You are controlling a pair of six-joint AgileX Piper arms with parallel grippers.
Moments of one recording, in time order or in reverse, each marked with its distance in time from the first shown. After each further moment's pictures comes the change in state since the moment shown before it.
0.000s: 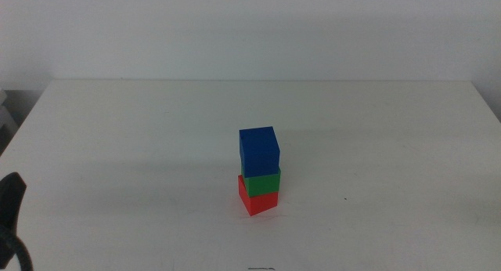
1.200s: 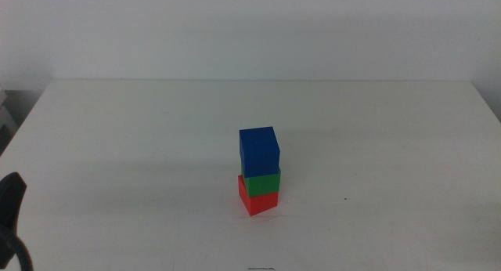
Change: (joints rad) left arm 0.000 0.000 0.000 0.000 -0.001 0.000; right arm -0.124 -0.101 0.378 0.210 -0.467 -0.309
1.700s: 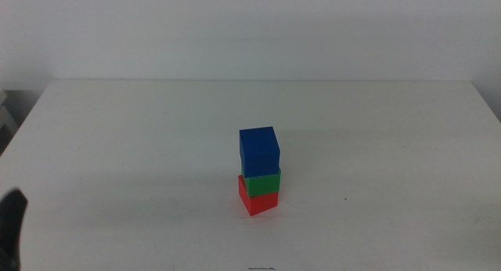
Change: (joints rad) left arm 0.000 -0.081 0.067 0.000 -0.012 0.000; right arm -0.004 0.000 0.021 0.056 -0.049 -0.029
